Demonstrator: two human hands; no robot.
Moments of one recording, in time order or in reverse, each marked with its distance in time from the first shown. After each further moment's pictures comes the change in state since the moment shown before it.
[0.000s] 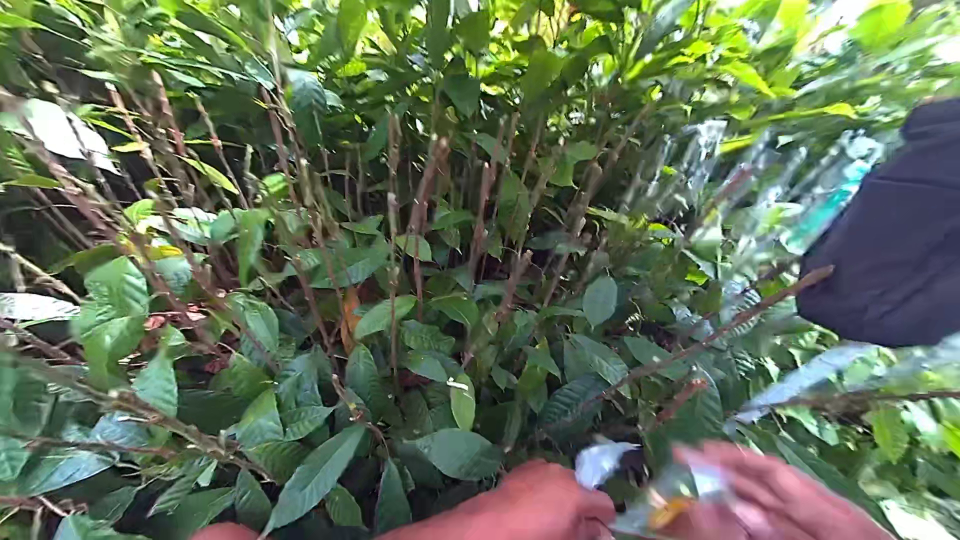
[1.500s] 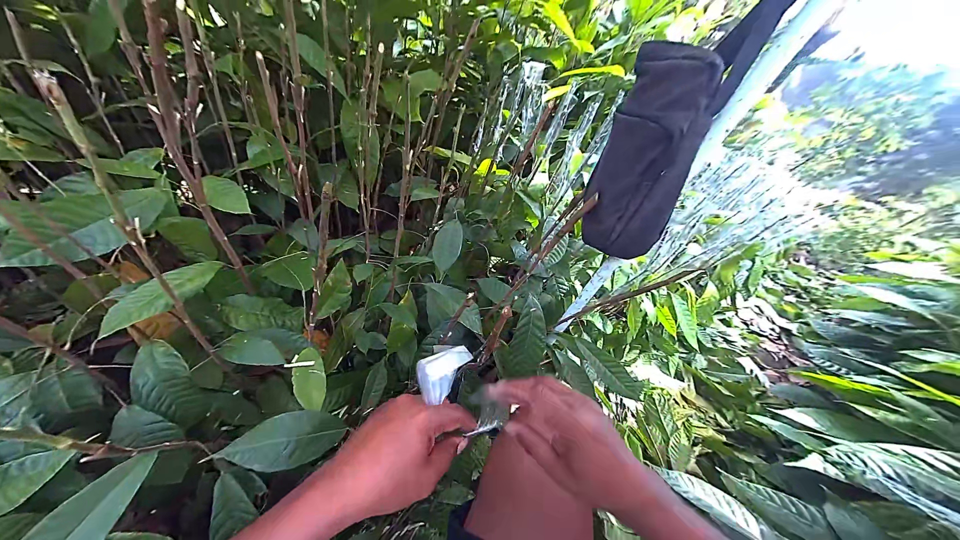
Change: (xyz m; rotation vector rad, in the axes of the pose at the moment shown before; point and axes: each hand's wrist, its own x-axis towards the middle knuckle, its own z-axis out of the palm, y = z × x) left_hand 0.018 0.028 -0.029 -0.059 0.034 -0.069; right_hand 0.008 0.023 0.009 -0.633 0.198 -0.339
